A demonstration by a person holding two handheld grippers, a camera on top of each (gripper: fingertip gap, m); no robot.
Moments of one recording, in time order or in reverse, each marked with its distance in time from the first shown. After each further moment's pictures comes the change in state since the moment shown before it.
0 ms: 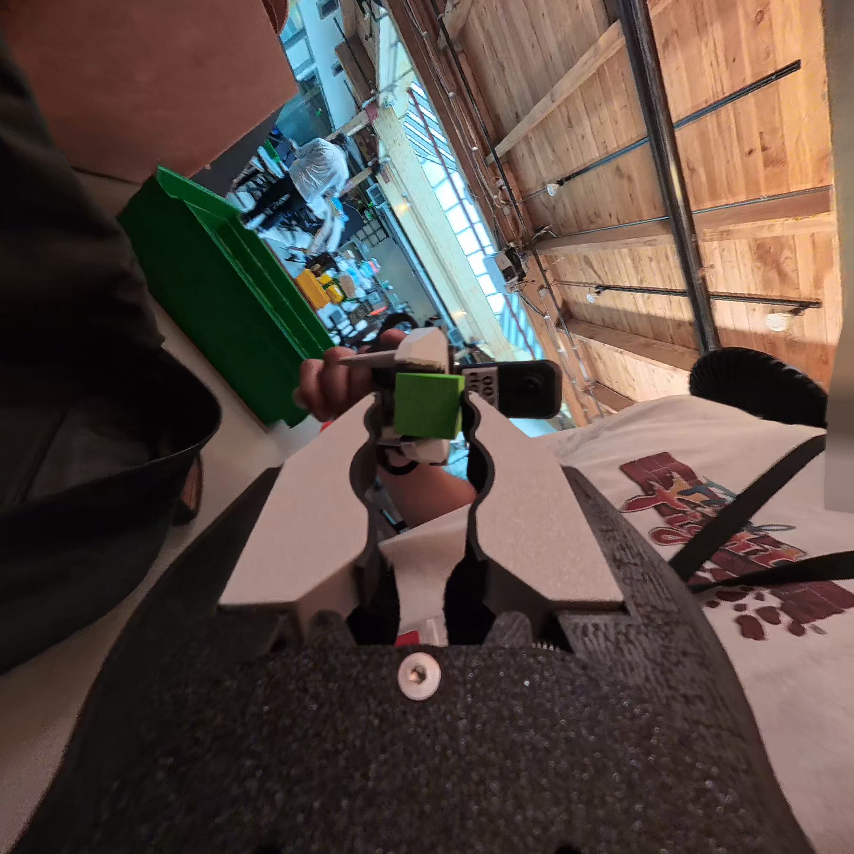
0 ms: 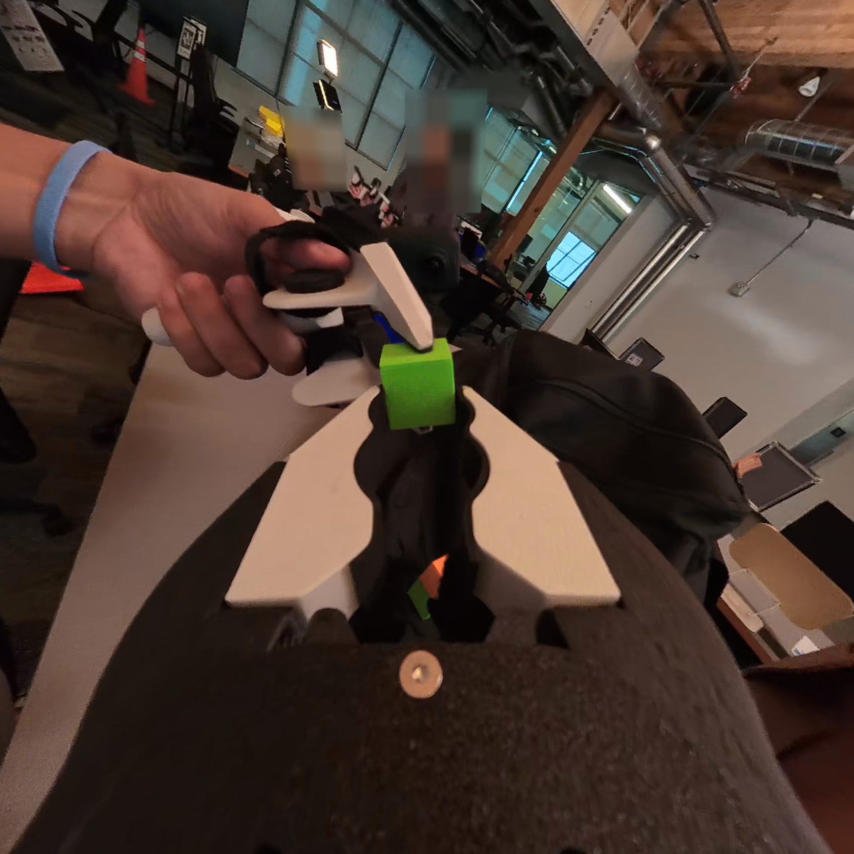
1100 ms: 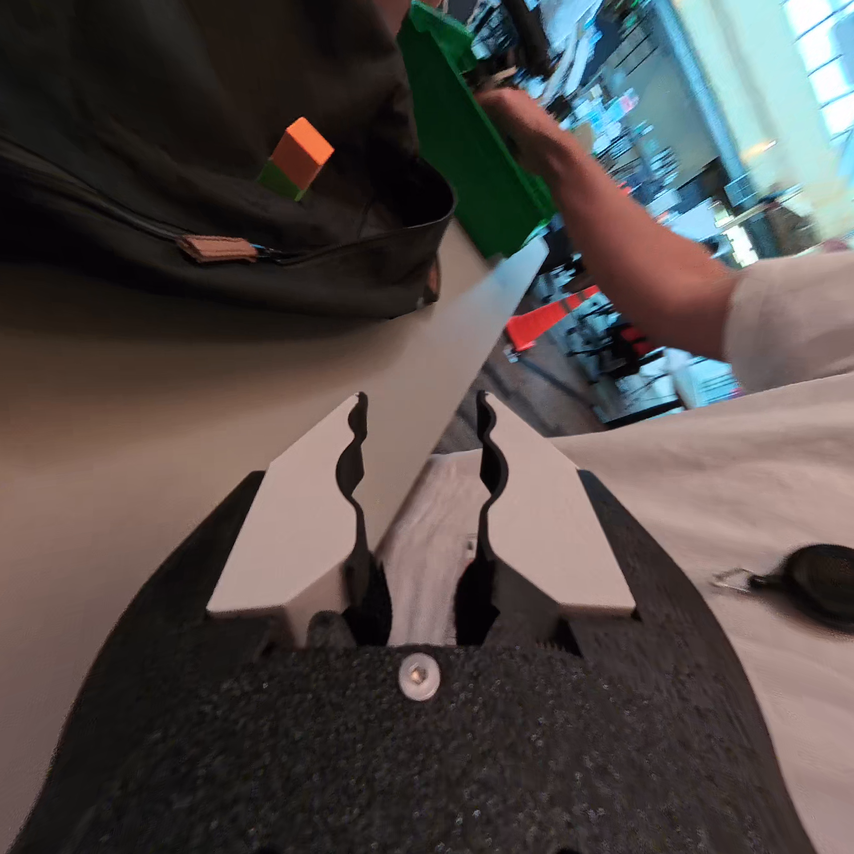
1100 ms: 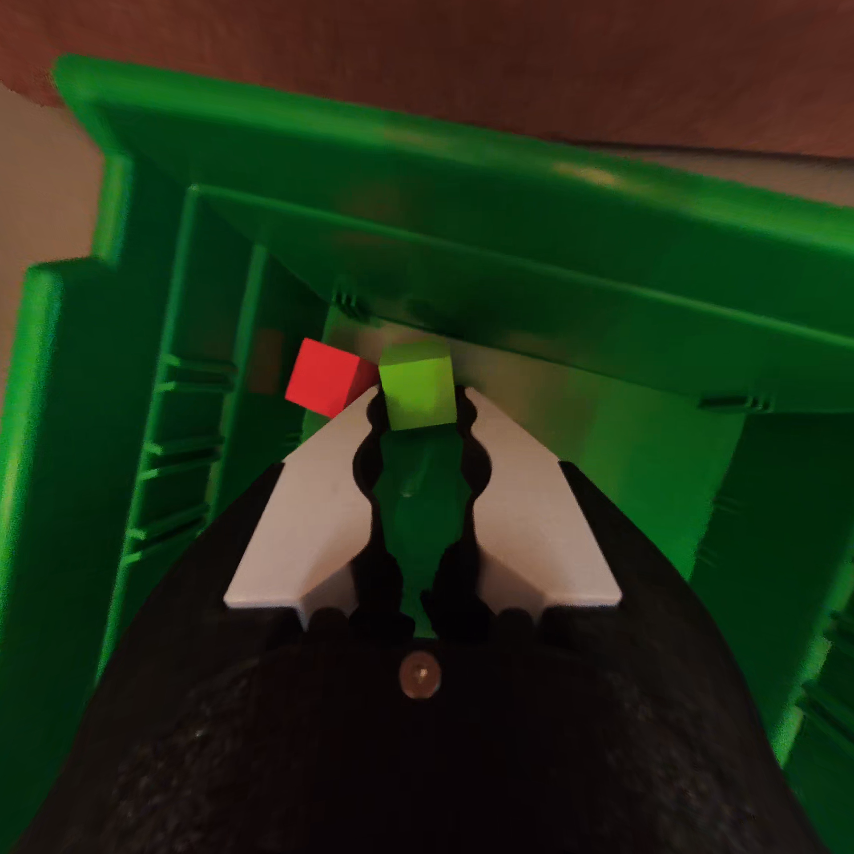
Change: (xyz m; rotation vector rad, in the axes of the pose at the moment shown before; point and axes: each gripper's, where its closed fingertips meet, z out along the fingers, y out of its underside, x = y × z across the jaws) left arm -0.052 0.061 -0.153 -0.274 -0.527 0.242; right arm 0.165 0.358 -0.283 -1.116 0.593 1.062
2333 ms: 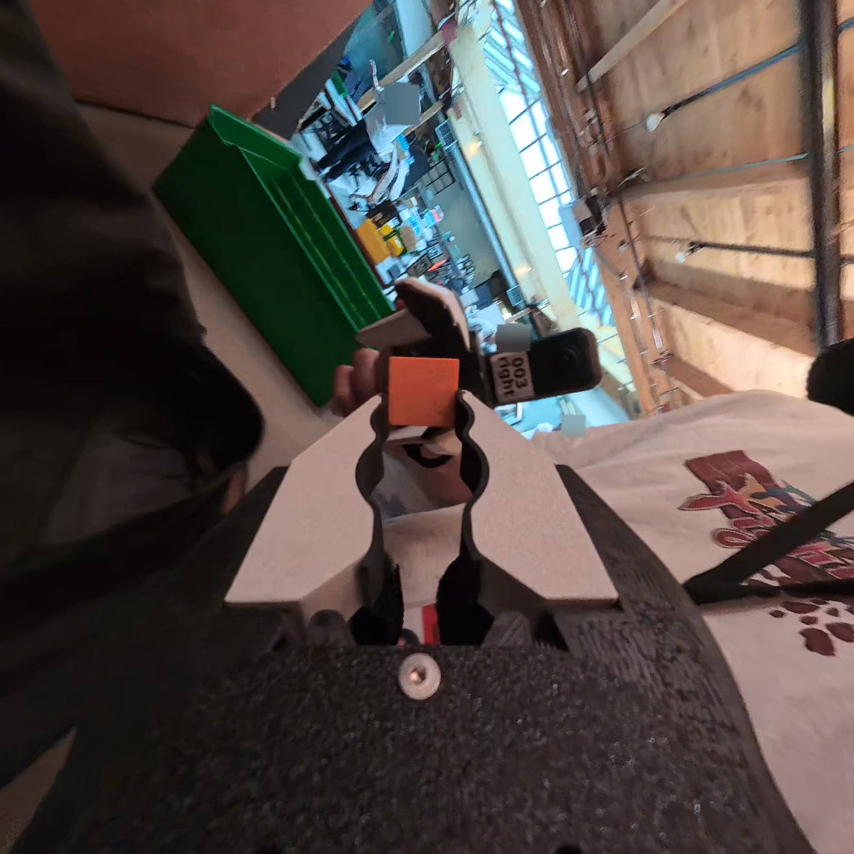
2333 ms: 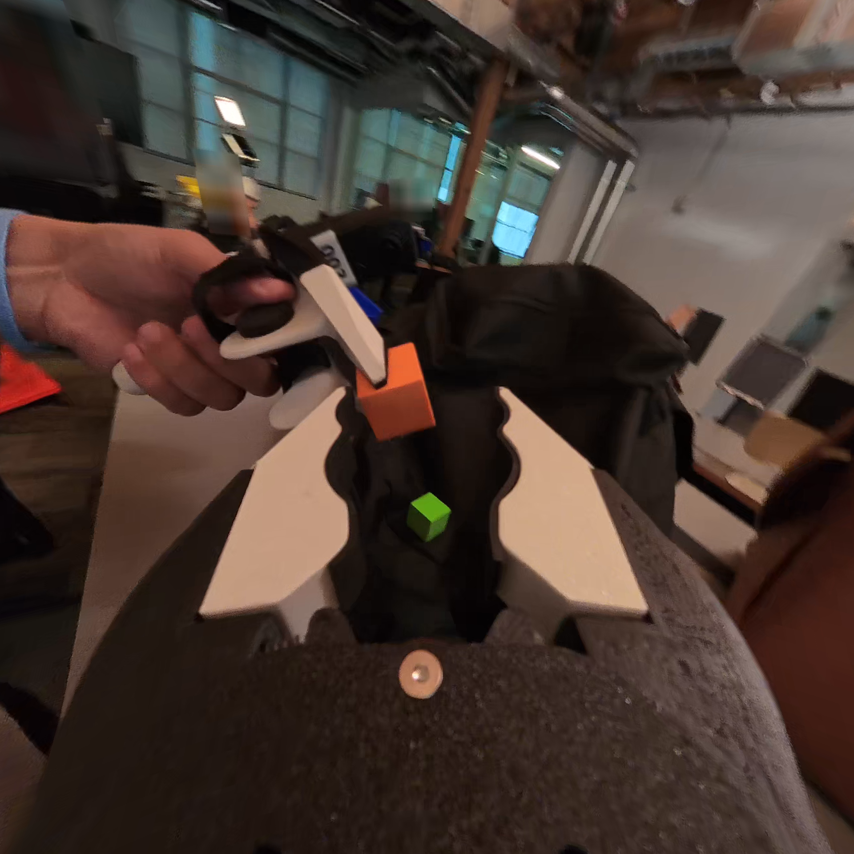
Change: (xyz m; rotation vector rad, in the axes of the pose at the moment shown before) left arm 0.088 -0.110 0.161 0.147 0.388 -0.225; right arm -0.365 0.004 -0.193 1.098 -0.604 -0.753
